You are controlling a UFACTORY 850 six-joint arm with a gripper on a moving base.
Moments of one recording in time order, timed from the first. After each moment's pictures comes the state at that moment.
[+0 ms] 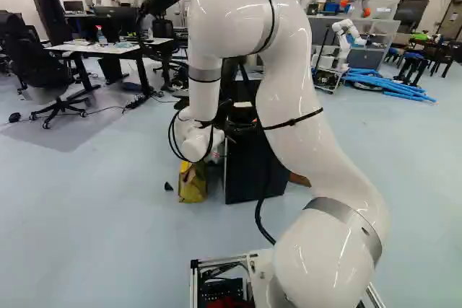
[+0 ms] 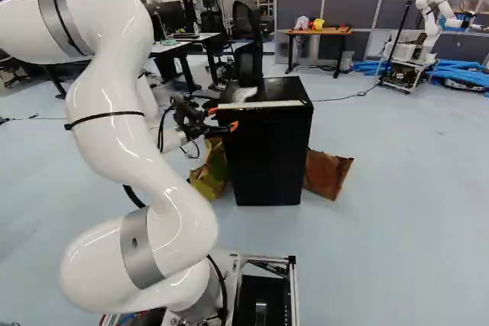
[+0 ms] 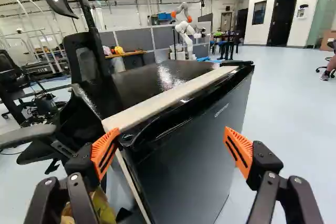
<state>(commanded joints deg) 30.9 -37.9 -44.0 72.6 82.4 0.0</state>
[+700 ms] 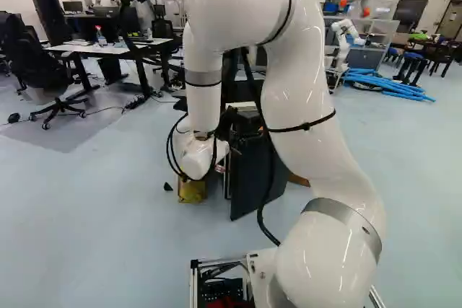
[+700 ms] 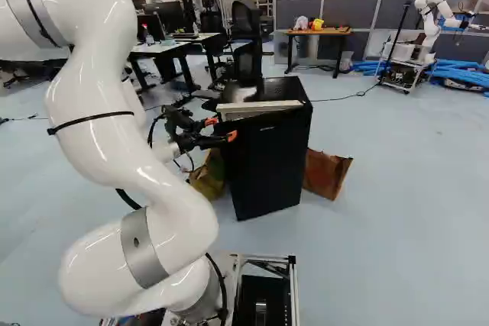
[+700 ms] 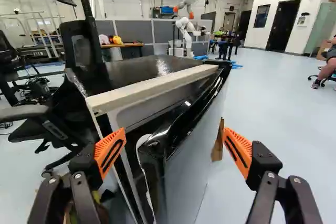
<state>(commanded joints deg) 37.0 -31.5 -31.8 76.6 82.4 0.0</state>
